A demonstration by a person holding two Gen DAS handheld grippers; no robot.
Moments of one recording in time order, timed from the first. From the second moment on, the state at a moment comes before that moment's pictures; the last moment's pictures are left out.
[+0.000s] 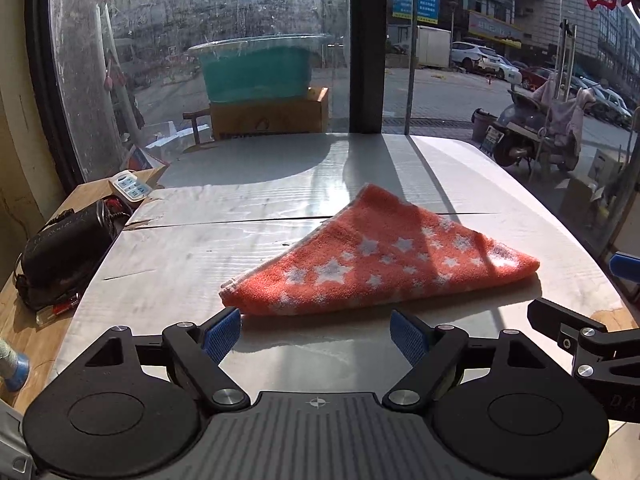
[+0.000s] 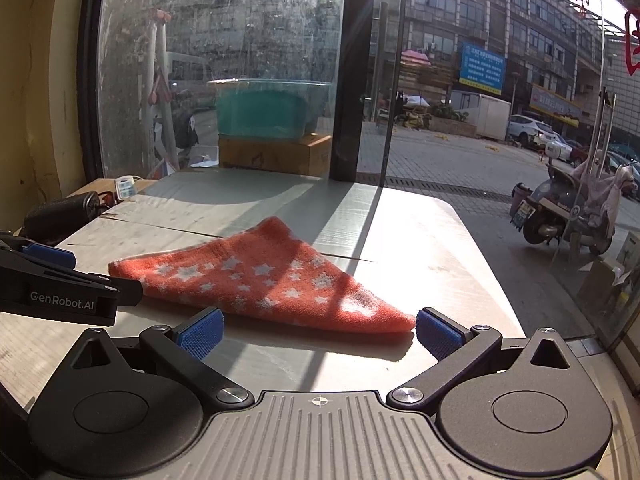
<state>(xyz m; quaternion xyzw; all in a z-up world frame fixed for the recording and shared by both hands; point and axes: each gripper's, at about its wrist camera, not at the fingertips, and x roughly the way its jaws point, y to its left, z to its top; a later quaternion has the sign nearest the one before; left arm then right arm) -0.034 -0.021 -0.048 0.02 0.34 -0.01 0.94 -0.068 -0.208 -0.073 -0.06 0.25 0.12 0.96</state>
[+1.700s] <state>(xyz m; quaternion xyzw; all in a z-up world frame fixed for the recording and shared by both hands) -0.028 0.002 -0.040 0.01 0.33 0.03 0.94 -0.056 -0.221 -0.067 -0.02 0.26 0.02 0.96</state>
